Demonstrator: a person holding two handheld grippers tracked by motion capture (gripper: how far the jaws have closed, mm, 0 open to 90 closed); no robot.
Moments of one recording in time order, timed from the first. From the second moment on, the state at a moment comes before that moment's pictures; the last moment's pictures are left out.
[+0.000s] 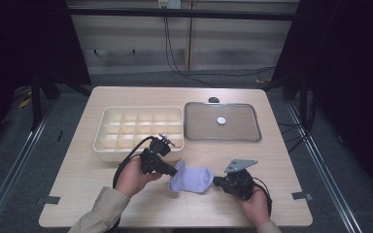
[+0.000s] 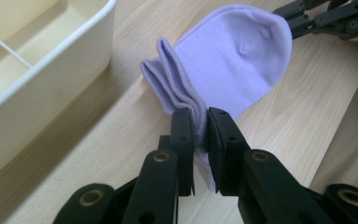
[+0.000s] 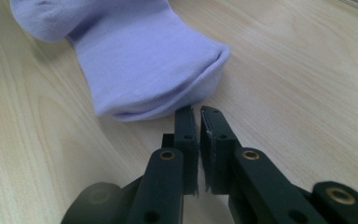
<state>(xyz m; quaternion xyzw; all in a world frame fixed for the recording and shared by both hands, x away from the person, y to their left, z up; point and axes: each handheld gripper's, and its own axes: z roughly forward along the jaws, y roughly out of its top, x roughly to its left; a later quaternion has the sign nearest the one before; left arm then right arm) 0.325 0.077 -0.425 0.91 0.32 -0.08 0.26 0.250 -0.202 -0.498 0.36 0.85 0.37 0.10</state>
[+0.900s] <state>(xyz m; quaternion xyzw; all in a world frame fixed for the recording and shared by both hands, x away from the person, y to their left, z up) 0.321 0.066 -0.418 0.92 0.30 -0.09 0.25 0.256 -0.202 -0.500 0.38 0.84 0.36 0.11</state>
